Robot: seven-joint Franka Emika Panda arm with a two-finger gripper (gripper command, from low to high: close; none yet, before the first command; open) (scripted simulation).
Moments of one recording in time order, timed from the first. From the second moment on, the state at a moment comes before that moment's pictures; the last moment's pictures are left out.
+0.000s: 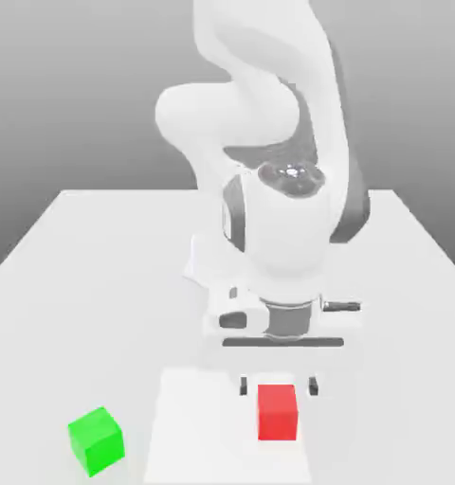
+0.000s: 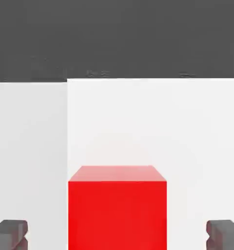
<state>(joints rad) 0.06 0.28 0.07 -2.64 -0.09 2.91 1.01</state>
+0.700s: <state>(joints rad) -0.08 0.10 -0.01 -2.58 0.00 2.68 1.15</state>
